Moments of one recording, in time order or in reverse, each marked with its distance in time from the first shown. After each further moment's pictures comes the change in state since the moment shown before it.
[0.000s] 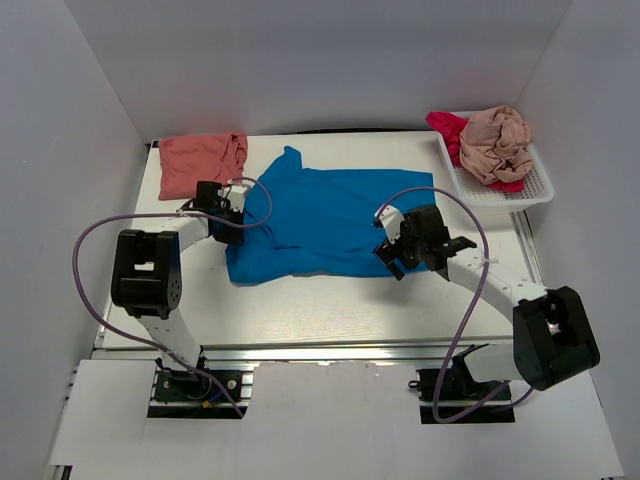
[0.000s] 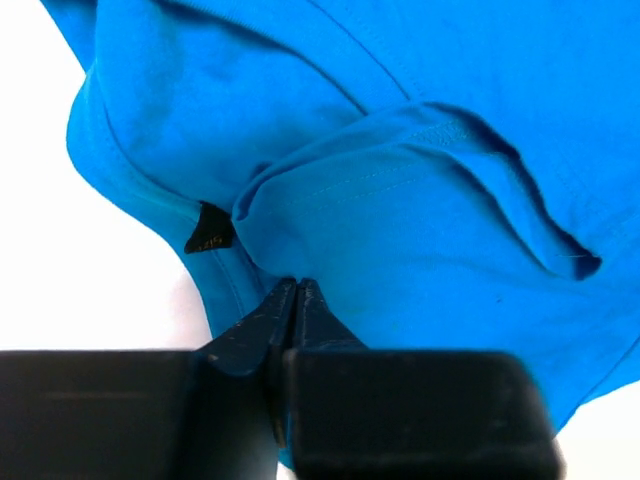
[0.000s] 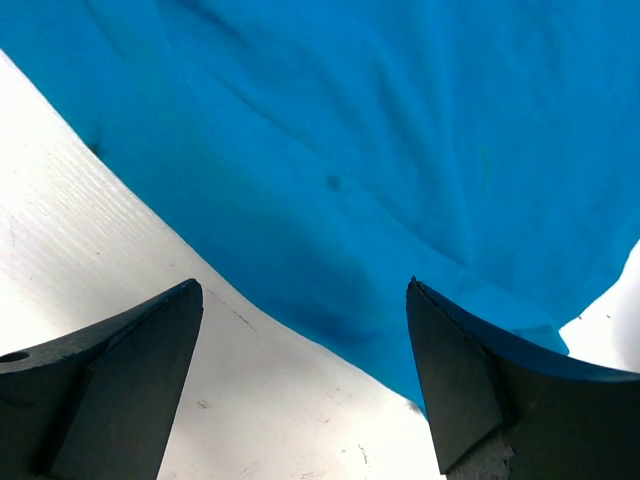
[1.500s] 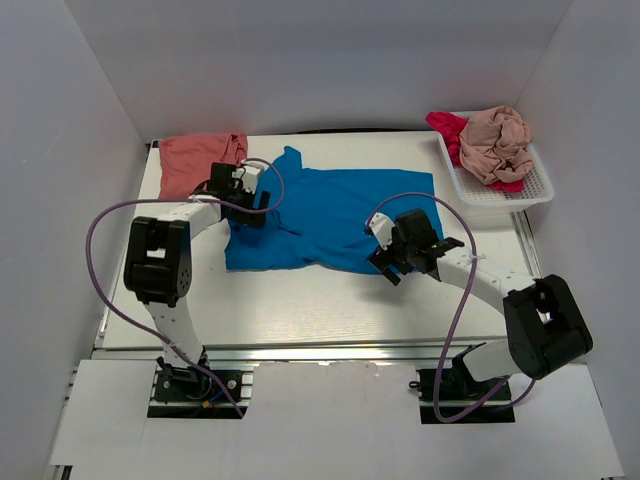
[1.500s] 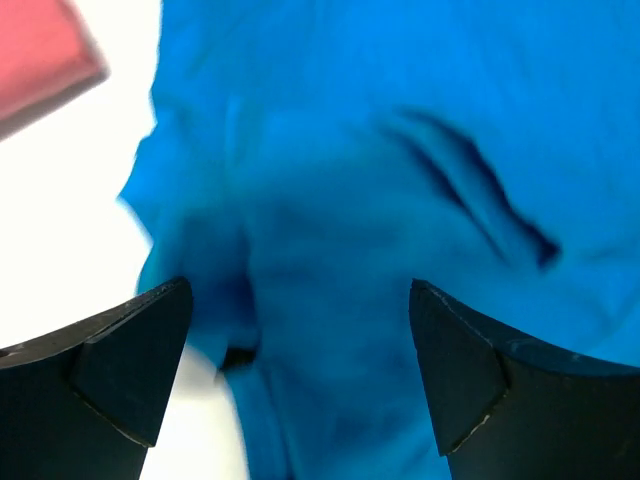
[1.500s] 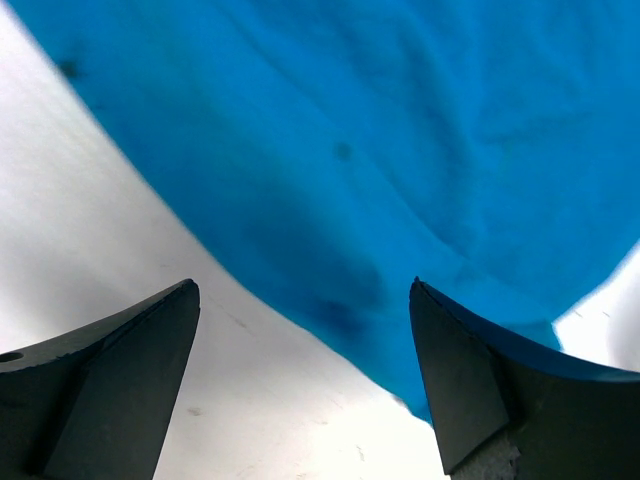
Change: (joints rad) left arm -0.073 0.122 0.211 0.022 -0.077 0.021; right arm 0.066 0.064 0.000 0.000 0.087 -0.024
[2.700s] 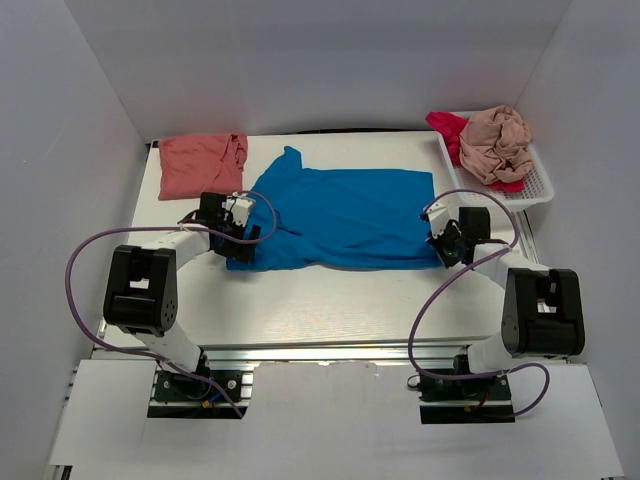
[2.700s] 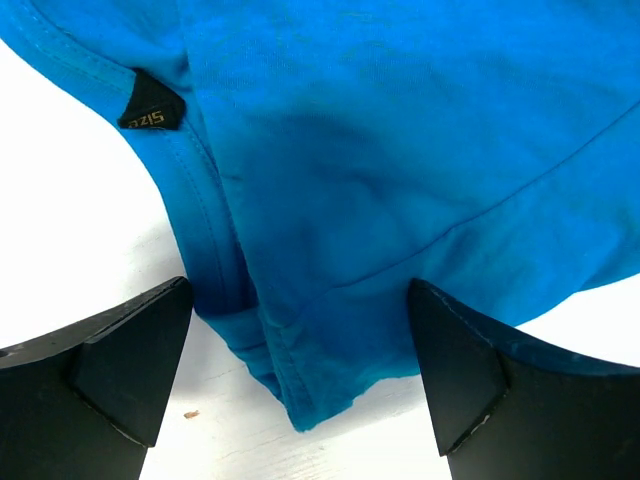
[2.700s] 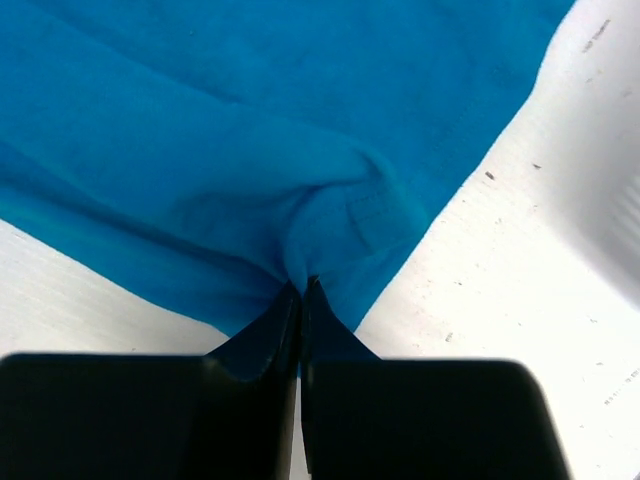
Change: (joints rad) left arm 0.027 -0.255 -0.339 -0.065 -0.019 0.044; right arm -0.479 0.075 -0.063 0.135 -0.193 -0.122
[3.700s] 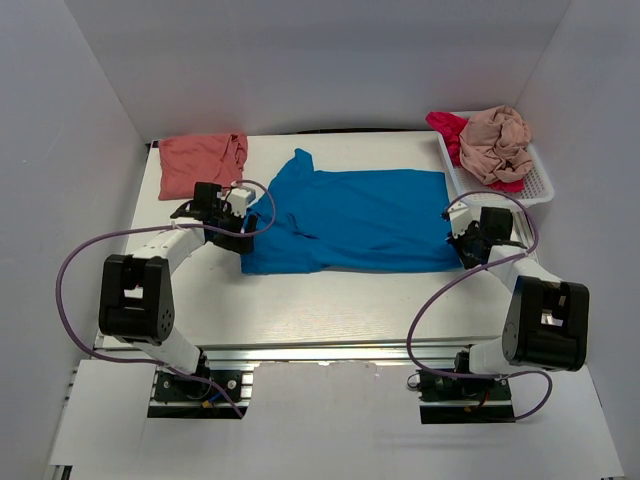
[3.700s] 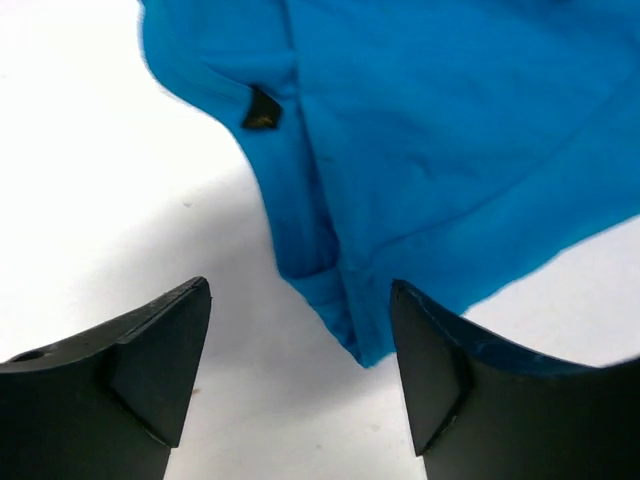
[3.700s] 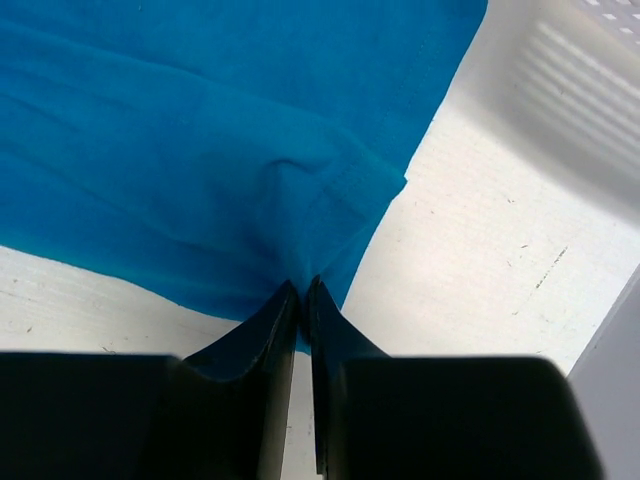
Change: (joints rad) left arm 0.007 -0.063 0.081 -0.109 0.084 0.011; right arm -0.142 -0.065 0.006 -0.089 0.053 -0.047
